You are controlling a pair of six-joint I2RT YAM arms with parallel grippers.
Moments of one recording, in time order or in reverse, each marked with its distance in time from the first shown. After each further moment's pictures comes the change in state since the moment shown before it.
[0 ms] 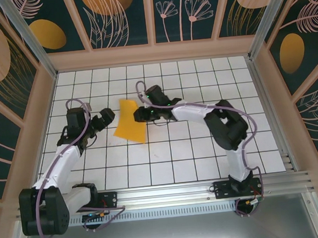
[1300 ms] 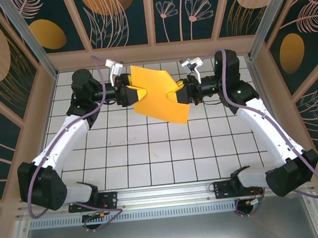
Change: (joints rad) left arm -0.278 0.271 0.522 0.483 0.860 0.056; right arm -0.332 -0.697 0.011 -0.201 -0.831 -0.349
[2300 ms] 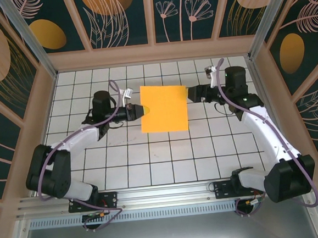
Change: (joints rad) left arm -0.016 0.132 -0.356 -0.002 -0.200 -0.104; right arm -0.211 -0.064 -0.295 -0.114 0.689 0.016
